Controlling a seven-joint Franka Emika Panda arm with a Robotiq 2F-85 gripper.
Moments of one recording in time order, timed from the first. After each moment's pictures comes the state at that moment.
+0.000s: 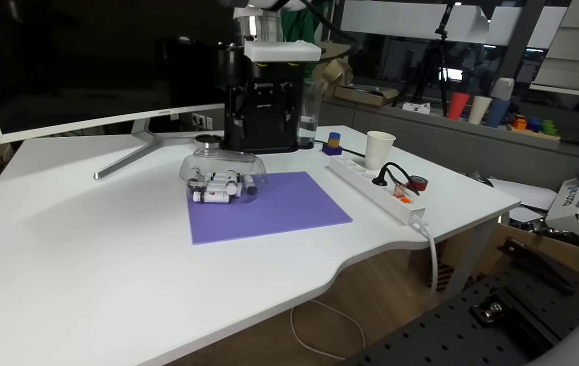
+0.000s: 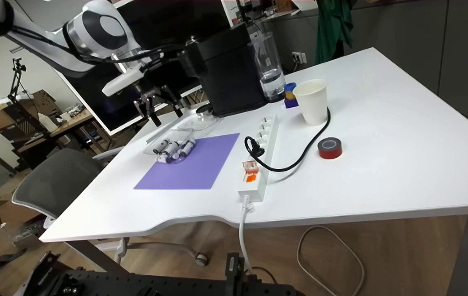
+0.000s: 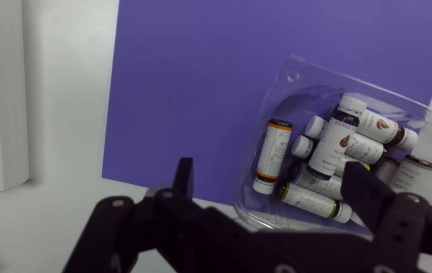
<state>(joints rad) 0.05 0.41 0.02 -2.01 -0.12 2.34 0.10</state>
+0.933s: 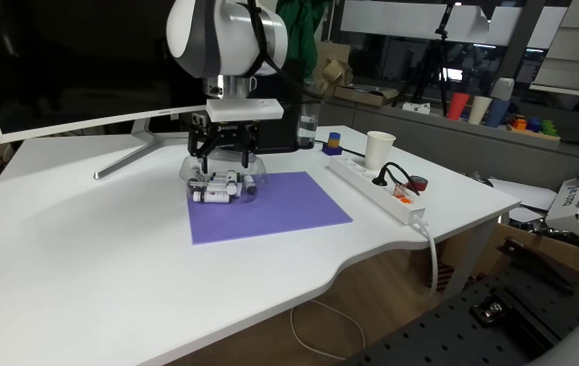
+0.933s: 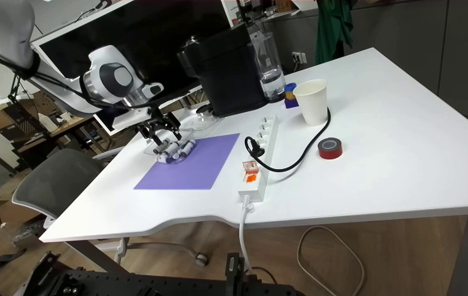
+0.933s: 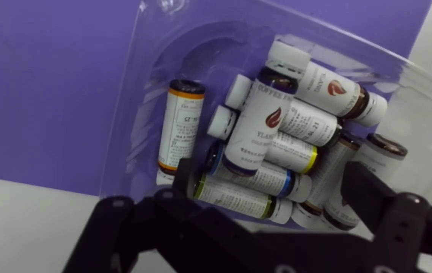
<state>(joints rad) 0.15 0.60 0.02 -2.01 -0.06 2.70 0.16</state>
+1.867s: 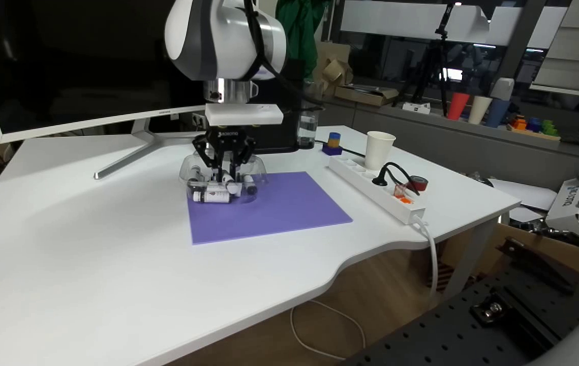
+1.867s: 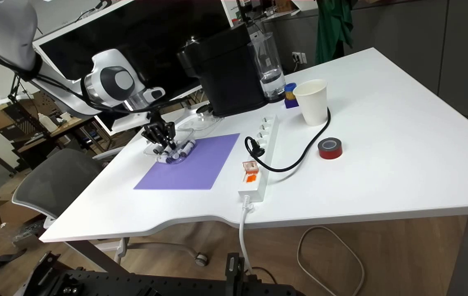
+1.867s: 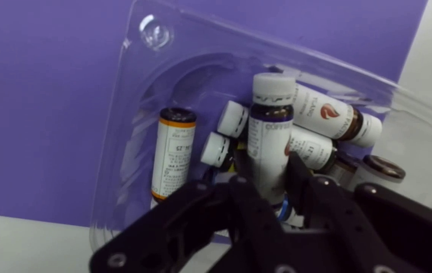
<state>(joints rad) 0.15 0.61 0.02 -2.01 -0.01 2.67 0.16</state>
